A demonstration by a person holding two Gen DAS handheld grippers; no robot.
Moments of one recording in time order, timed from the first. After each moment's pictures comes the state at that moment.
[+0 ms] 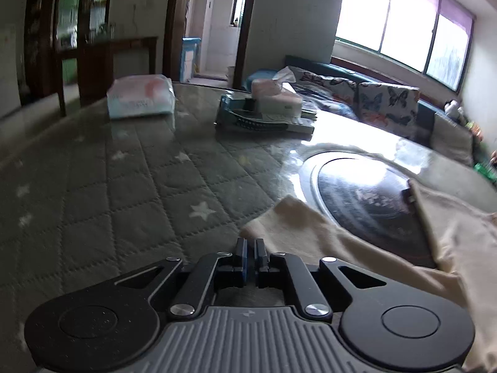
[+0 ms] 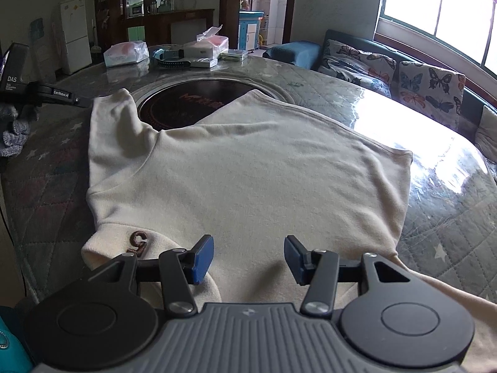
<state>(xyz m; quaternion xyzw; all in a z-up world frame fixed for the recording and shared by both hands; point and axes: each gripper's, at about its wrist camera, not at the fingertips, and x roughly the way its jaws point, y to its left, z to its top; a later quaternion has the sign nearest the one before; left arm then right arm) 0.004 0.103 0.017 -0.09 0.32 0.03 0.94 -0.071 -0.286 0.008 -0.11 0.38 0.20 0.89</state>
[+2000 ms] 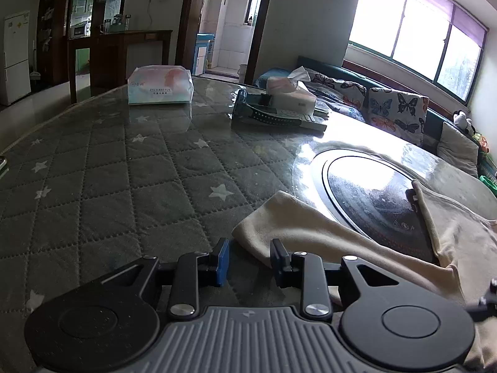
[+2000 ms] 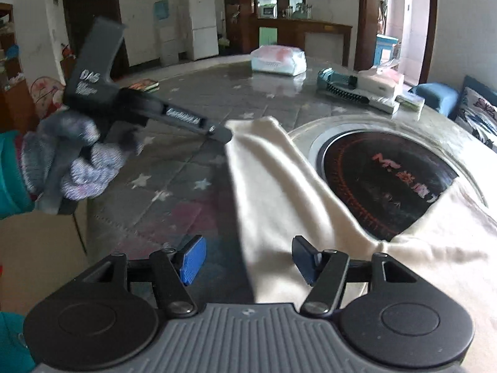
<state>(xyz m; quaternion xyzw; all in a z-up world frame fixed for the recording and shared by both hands) -0.020 0.109 0.010 -0.11 0.33 0.05 0.94 -0.031 -0.116 -0.002 -0.16 0.35 0.44 0.81</state>
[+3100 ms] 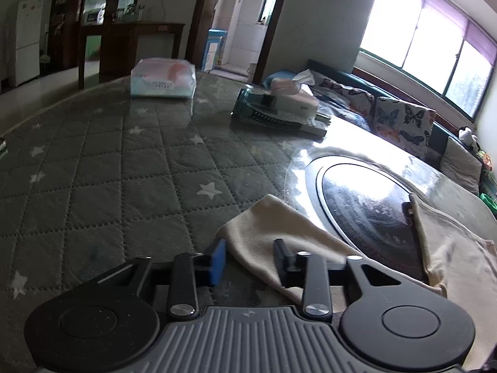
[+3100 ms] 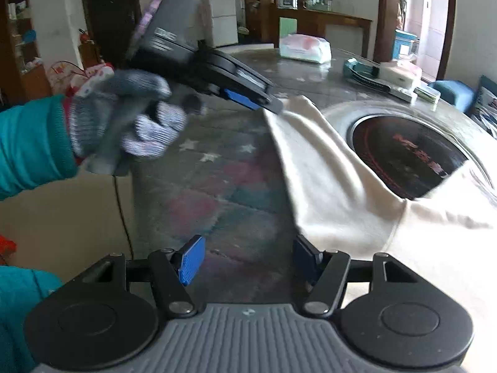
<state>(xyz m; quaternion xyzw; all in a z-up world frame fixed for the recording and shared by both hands) -0.013 0.099 0.013 -0.15 0.33 0.07 0.93 -0.081 -0.133 0.006 -0.17 0.35 0.47 0.79</state>
